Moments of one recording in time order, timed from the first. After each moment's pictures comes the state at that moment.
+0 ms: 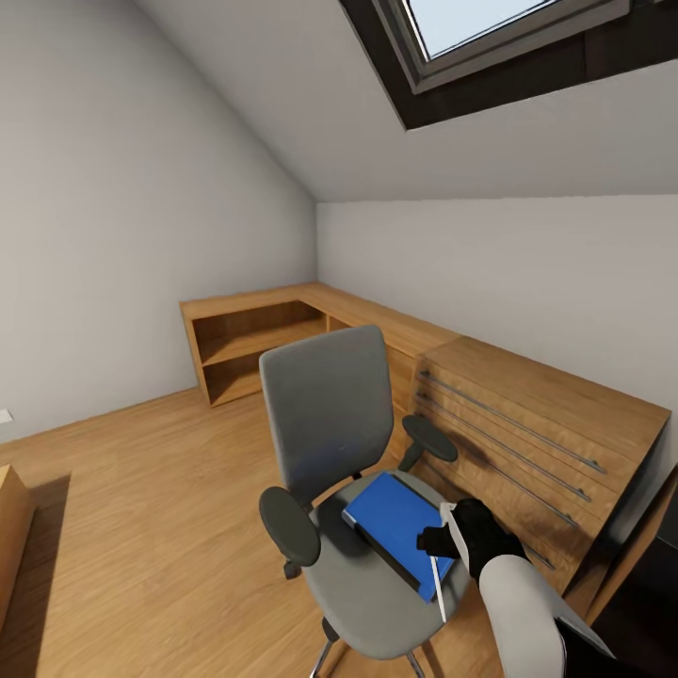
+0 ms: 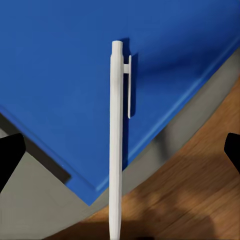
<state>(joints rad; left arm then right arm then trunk) -0.06 -0.02 0.17 -0.37 0.22 -0.48 -0.06 -0.78 0.13 -0.61 -0.44 0.63 0.70 0.12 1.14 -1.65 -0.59</state>
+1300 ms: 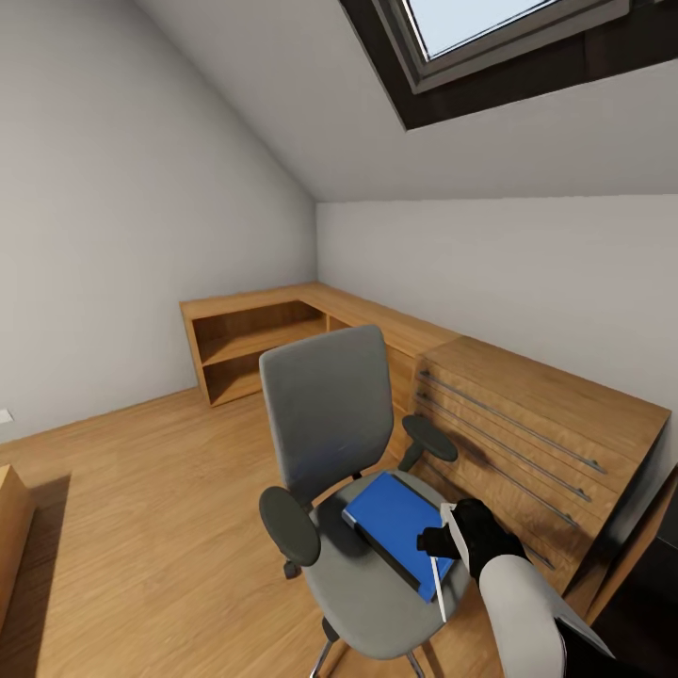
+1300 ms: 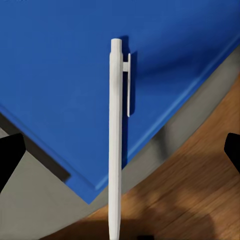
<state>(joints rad) -0.06 -0.02 0.17 -0.37 0.22 -0.48 -0.06 -0.78 0.13 -0.61 -0.45 0.63 0.71 0.12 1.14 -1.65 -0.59</state>
